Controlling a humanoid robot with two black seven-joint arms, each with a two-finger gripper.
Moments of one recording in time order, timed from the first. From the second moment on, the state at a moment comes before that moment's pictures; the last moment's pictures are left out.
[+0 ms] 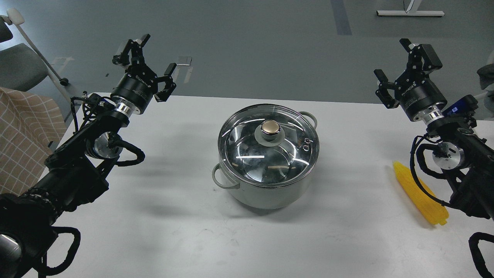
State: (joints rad) left arm -0.71 0.25 -0.94 -0.61 0.28 -0.49 -0.42; right arm 0.80 -0.29 0.80 0.48 -0.44 0.49 0.49
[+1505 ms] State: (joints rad) left arm -0.87 0.45 -0.72 -1.37 2.08 -0.16 -0.49; right arm 0.77 -0.37 0.80 0.52 -0.43 0.49 0.49
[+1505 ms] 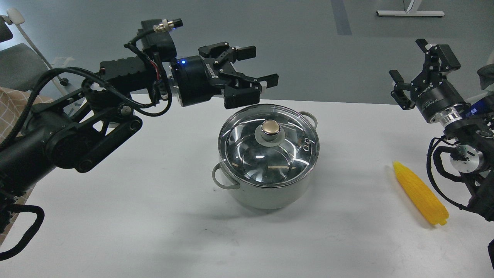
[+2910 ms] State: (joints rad) left arm -0.87 0.37 -0.50 -1.19 2.18 -0.10 -0.49; right arm 0.74 -0.37 0.80 0.55 -0.43 0.49 0.49
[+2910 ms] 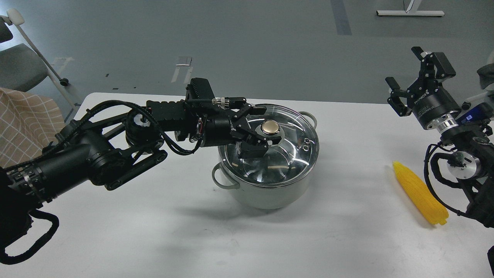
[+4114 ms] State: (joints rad) left arm -0.84 0.37 -0.50 -1.18 2.18 -0.10 -0.49; right arm 0.73 -0.37 0.80 0.55 -0.43 0.49 0.49
